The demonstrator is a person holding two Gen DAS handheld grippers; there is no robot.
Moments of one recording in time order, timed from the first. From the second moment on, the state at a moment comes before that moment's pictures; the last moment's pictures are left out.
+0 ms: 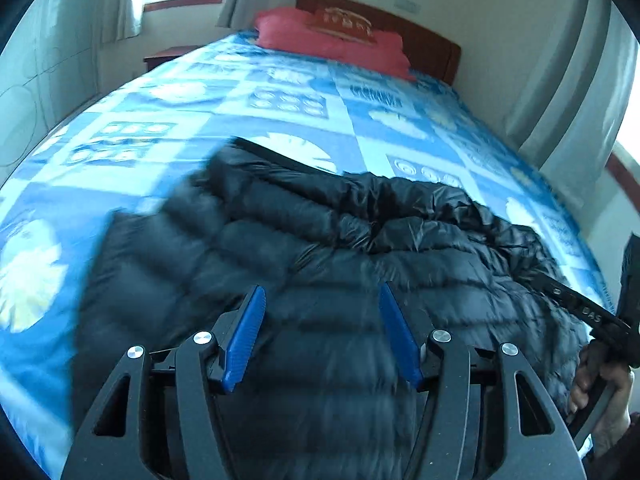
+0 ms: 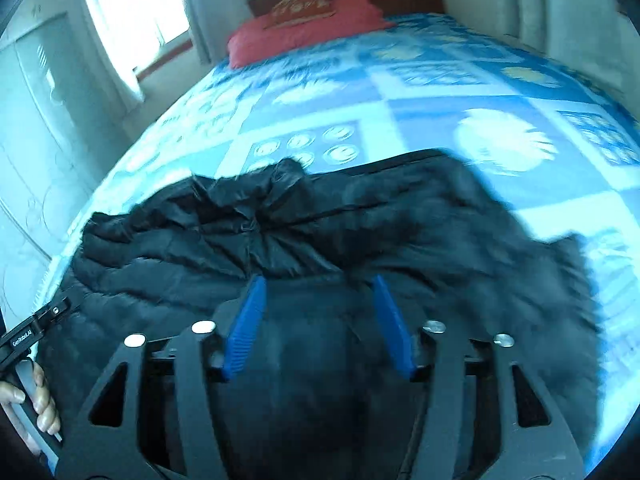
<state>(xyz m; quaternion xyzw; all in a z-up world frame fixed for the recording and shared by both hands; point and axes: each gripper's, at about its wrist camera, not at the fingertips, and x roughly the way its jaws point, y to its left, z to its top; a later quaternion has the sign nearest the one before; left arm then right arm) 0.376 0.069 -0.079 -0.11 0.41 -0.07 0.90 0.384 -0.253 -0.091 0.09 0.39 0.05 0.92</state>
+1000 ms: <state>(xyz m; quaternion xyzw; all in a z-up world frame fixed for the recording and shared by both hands) 0.219 0.165 -0.136 -0.38 0.37 0.04 0.85 0.226 -0.361 -0.151 0.32 0.38 -0.01 0.87</state>
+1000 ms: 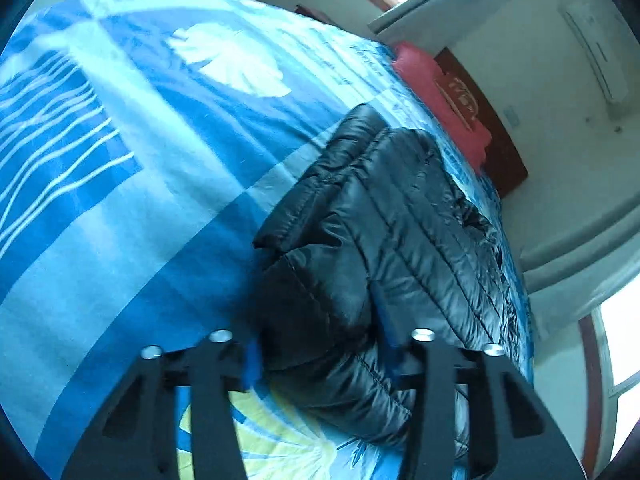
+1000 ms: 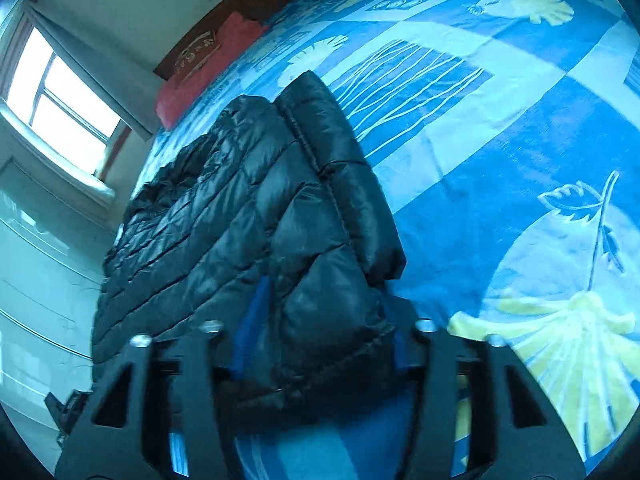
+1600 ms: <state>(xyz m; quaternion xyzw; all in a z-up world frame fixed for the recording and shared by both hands) 0.141 0.175 -0.109 -0.37 0.36 0.02 0.86 0.144 -0.353 -0.129 0.31 0.37 0.02 0.87</state>
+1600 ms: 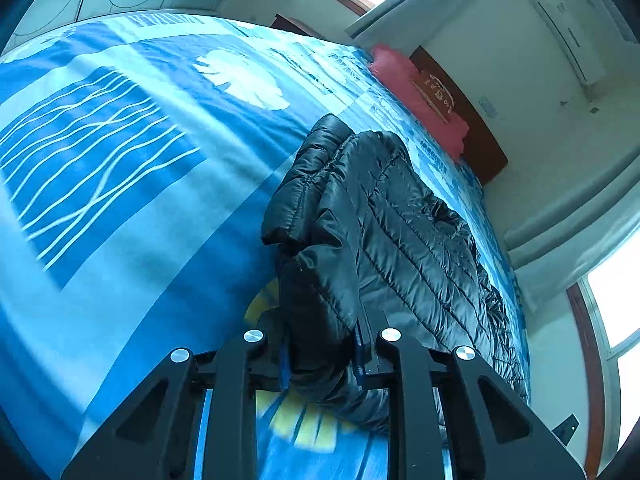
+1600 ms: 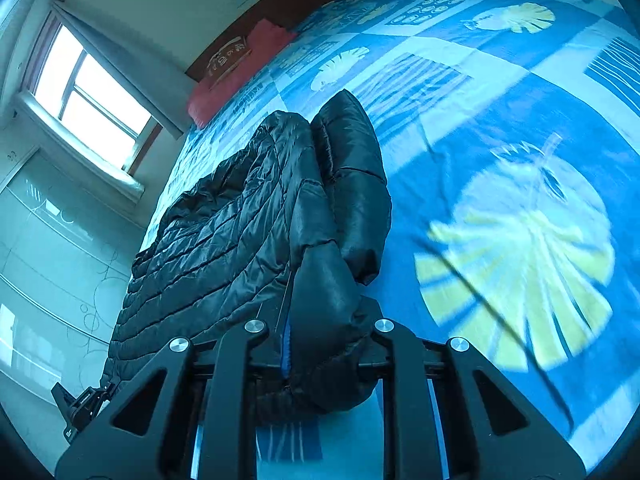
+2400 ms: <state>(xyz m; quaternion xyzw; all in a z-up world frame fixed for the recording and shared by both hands) 0.094 0.208 -0.107 -0.34 0.39 0.04 0.85 0.076 -0.389 -0.131 0.32 0.38 -0.02 0.87</state>
